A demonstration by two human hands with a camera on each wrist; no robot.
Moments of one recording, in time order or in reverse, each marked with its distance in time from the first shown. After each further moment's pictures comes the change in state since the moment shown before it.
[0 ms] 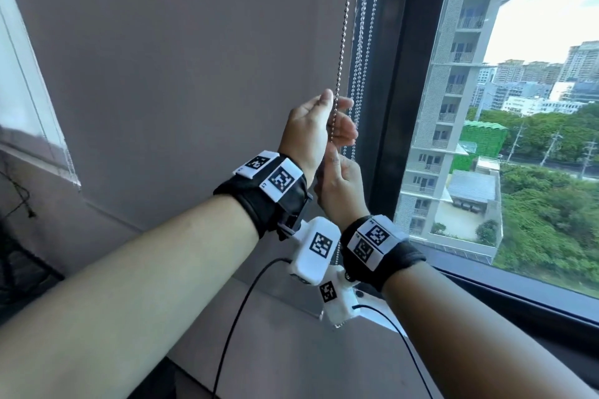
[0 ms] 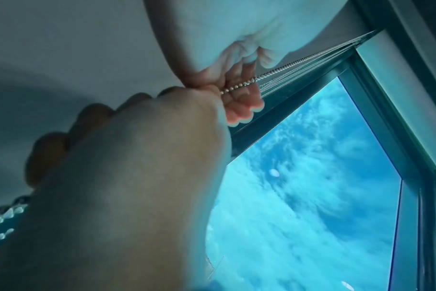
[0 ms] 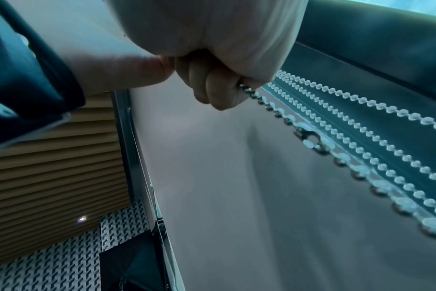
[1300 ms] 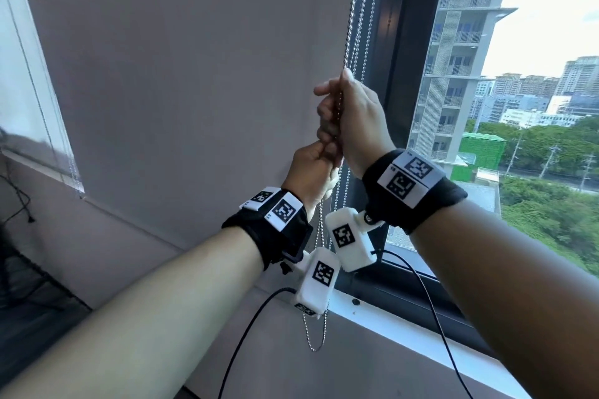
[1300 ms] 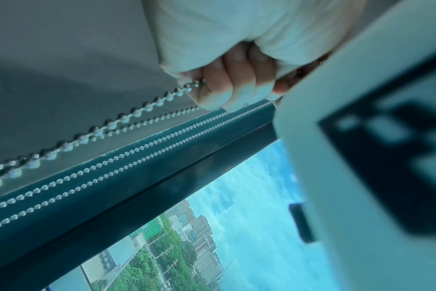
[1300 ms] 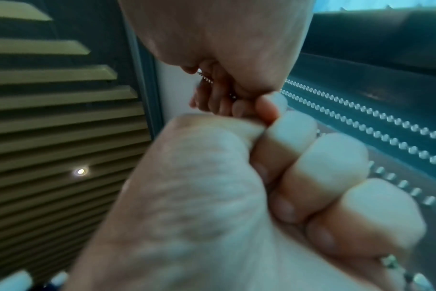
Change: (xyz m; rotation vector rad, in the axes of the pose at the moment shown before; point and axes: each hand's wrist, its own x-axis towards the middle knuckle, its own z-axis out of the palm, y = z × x) left_hand -0.030 -0.014 0.001 0.180 0.003 -0.144; right_hand 0.047 -0.110 -0.005 0.182 -0.099 0.016
